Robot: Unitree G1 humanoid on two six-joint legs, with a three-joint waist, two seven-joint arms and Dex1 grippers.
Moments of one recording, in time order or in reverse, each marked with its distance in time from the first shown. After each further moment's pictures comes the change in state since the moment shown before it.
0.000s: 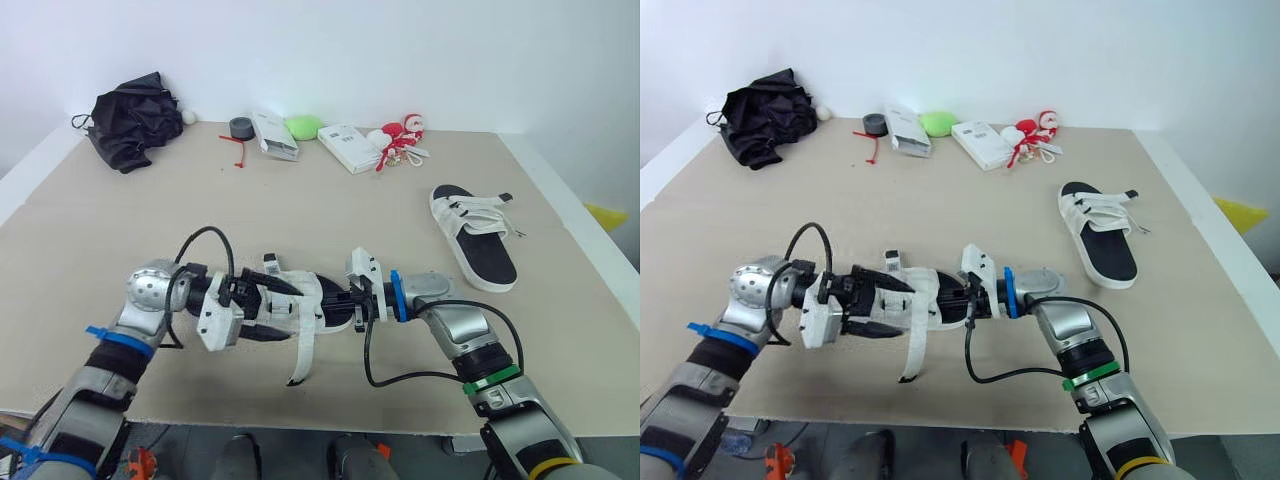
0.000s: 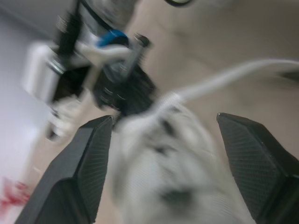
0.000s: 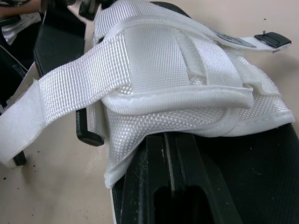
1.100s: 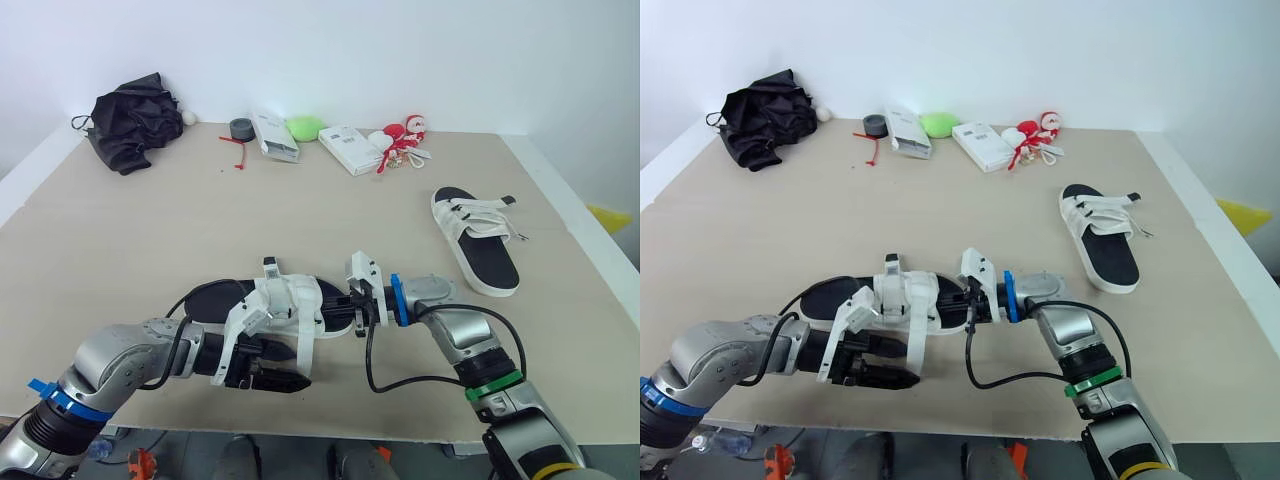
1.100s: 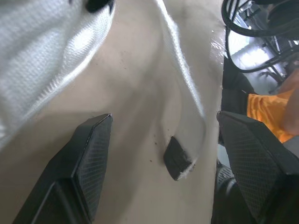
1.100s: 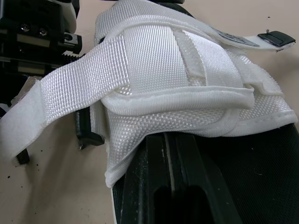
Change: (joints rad) left arm 0.203 0.089 0.014 -0.708 -0.587 1.821 0.673; right arm 0.033 -0.007 -0.001 -0.060 0.001 0.038 0.000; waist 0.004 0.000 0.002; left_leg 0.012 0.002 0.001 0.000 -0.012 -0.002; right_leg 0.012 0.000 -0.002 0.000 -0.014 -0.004
